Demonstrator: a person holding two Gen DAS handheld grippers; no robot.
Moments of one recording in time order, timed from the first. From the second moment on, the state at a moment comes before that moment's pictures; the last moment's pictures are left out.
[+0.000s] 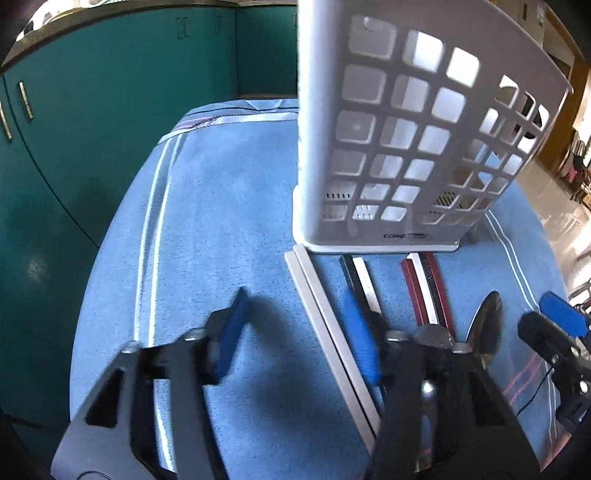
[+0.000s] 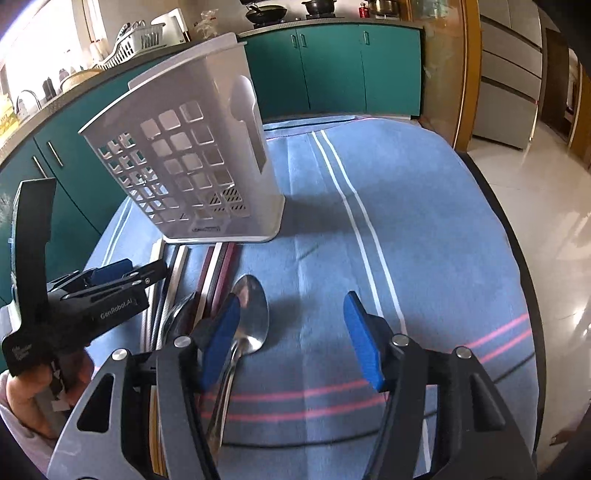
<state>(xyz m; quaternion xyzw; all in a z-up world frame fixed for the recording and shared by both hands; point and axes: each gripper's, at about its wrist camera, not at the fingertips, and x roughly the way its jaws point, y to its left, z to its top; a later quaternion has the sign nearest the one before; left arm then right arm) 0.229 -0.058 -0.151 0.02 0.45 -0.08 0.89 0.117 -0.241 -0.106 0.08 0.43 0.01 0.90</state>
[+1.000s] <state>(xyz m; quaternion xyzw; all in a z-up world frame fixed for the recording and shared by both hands) 0.197 -0.040 -0.147 0.03 0.43 -0.07 0.90 0.125 -0.230 -0.120 0.06 0.43 0.01 0.90</state>
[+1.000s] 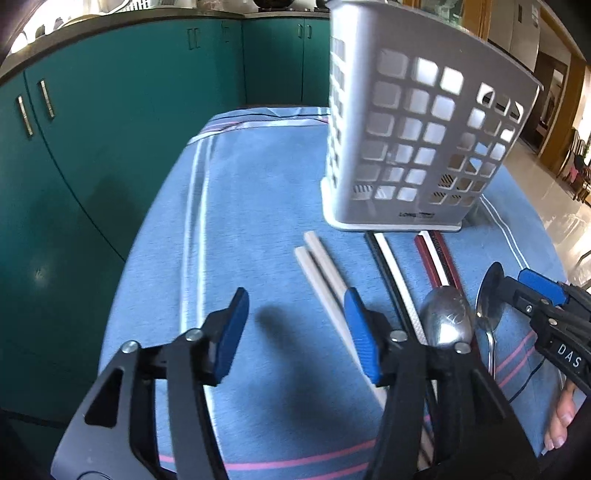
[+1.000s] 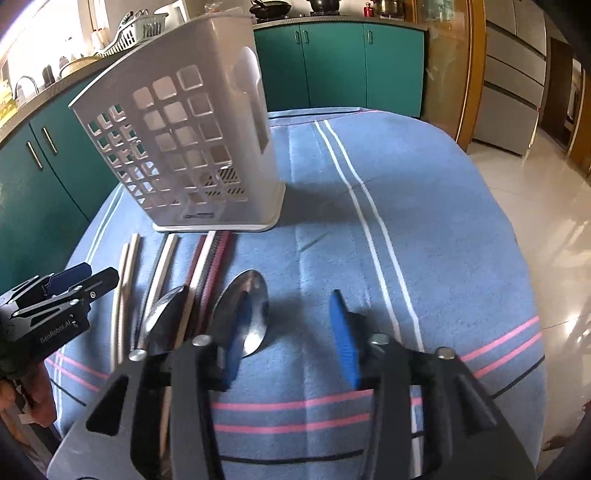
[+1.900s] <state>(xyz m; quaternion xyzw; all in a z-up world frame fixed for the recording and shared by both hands) 0.161 -0.072 -0.125 0.05 0.40 -0.09 0.91 0.116 -0.226 -0.118 0.06 0.41 0.04 0.91</state>
